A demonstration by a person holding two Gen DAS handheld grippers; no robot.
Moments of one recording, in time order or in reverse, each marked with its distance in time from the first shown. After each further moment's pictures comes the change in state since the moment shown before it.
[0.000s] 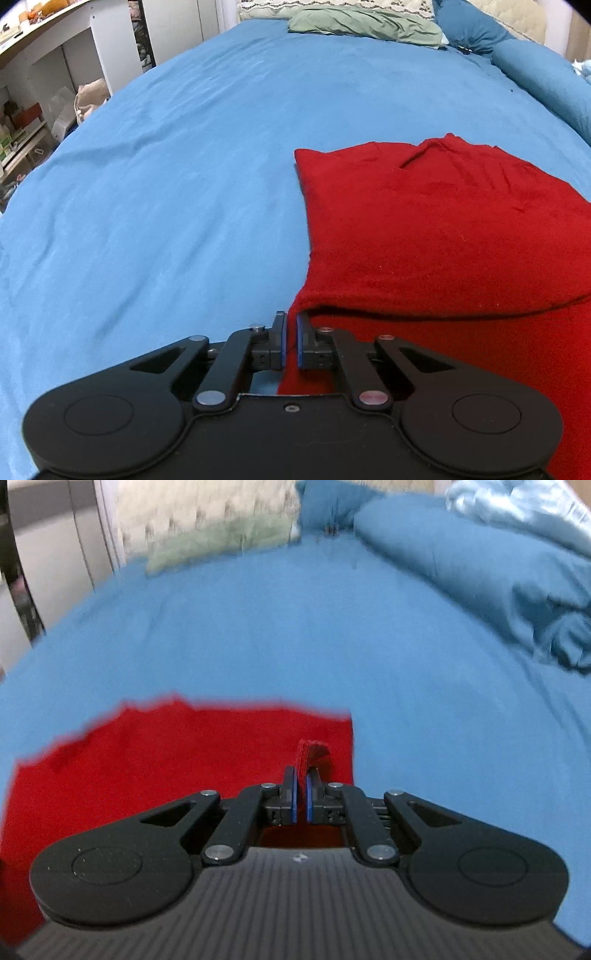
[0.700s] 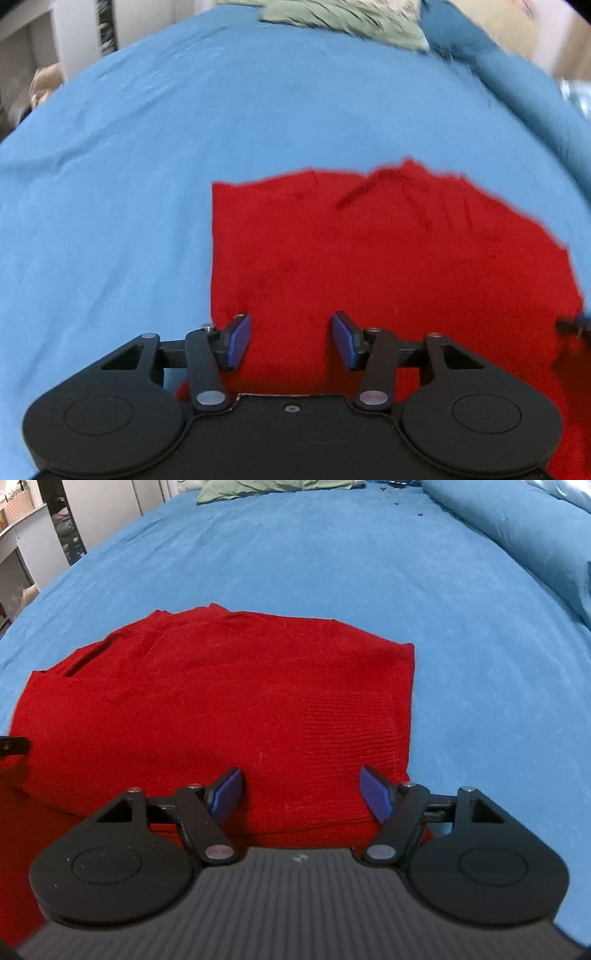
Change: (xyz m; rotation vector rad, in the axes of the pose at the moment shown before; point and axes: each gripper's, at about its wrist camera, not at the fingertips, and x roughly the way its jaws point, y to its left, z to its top) left arm 0.031 -0.029 0.061 -0.085 0.036 -0.168; right arm 0.037 0.007 -0.016 -0.150 0.142 0.135
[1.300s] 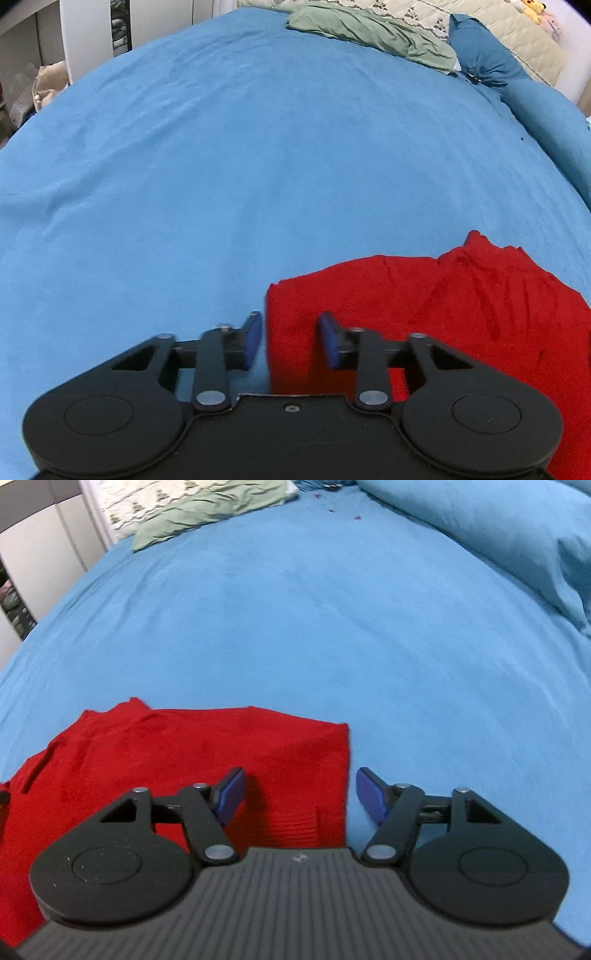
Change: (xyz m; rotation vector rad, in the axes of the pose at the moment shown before) left arm 0.052 0.040 0.067 -0.042 -0.014 0.022; right arm 0.032 -0.061 0.061 0.230 -0.058 -0.052
